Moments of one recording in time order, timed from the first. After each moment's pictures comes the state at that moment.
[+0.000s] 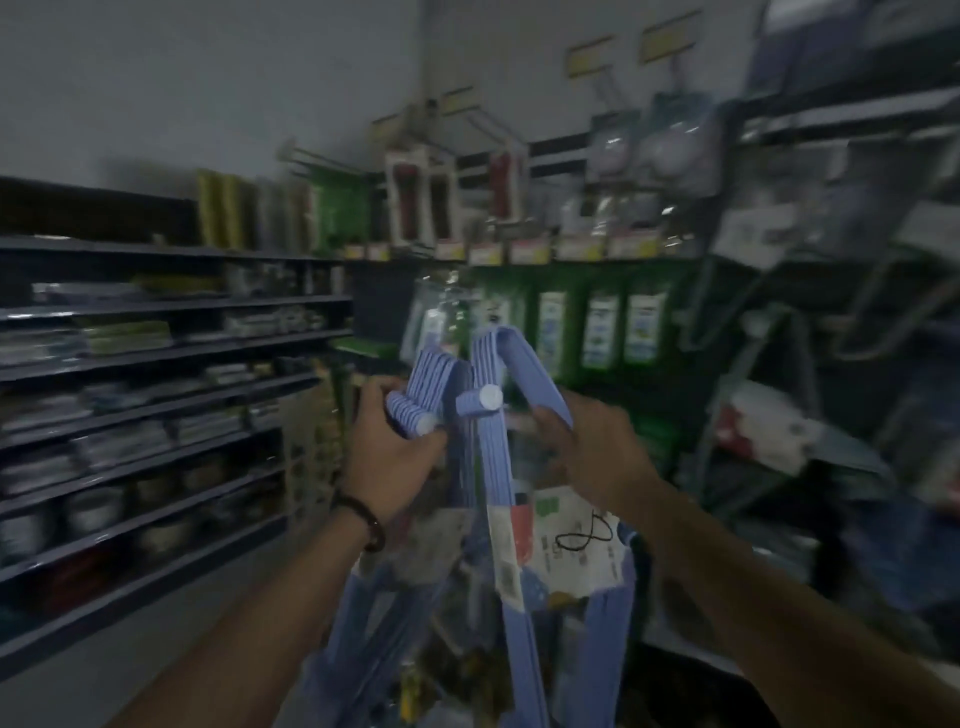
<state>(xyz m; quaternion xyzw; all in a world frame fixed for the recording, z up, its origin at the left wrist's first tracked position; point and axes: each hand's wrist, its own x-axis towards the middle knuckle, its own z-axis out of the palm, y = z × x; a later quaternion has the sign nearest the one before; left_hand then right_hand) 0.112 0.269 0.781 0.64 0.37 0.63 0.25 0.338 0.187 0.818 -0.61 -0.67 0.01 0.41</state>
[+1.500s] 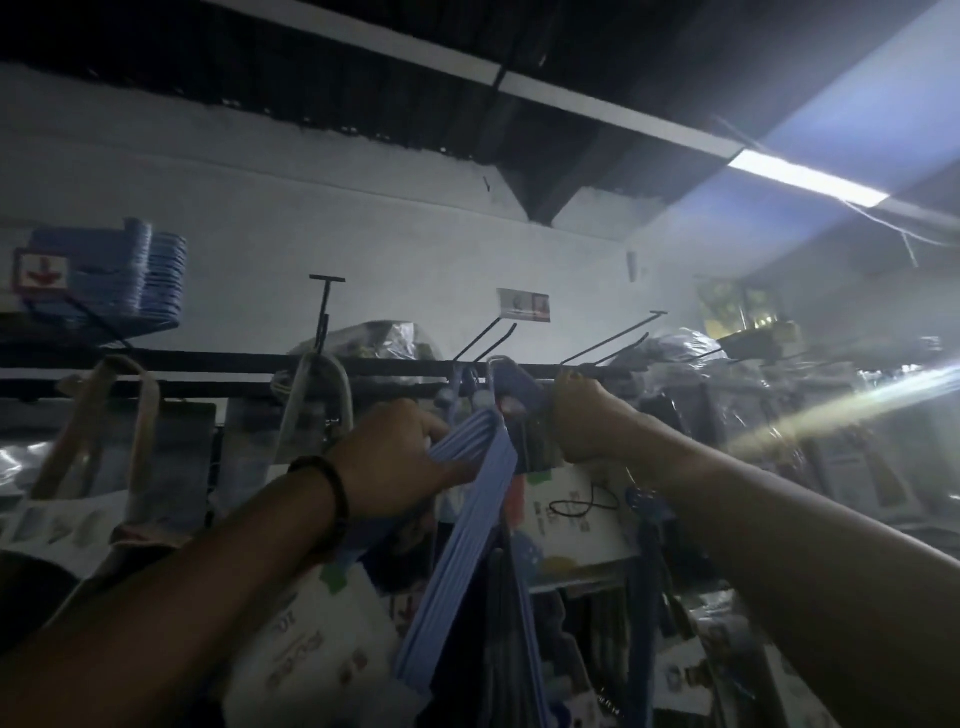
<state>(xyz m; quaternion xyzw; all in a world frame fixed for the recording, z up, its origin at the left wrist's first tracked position) 0.865 -0.085 1.098 0.89 -0.18 0.39 0.12 0.988 -0.294 1.128 -0.90 -0.25 -0.33 0.13</state>
